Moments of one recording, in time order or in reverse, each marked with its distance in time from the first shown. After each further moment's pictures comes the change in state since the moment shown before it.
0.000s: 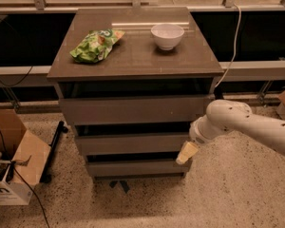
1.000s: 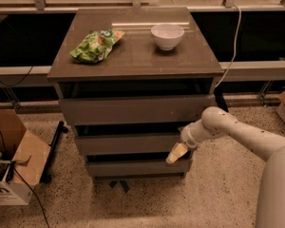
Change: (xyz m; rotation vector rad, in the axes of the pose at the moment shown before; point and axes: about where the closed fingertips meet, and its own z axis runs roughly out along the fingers) arm -0.016 -0.014 0.093 -0.129 -0.178 0.018
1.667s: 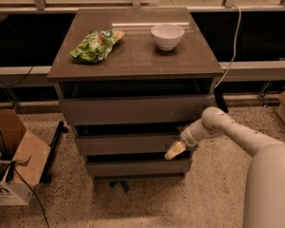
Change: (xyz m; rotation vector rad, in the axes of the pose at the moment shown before) arm 0.013 -0.020 0.028 -0.050 -0.031 0.041
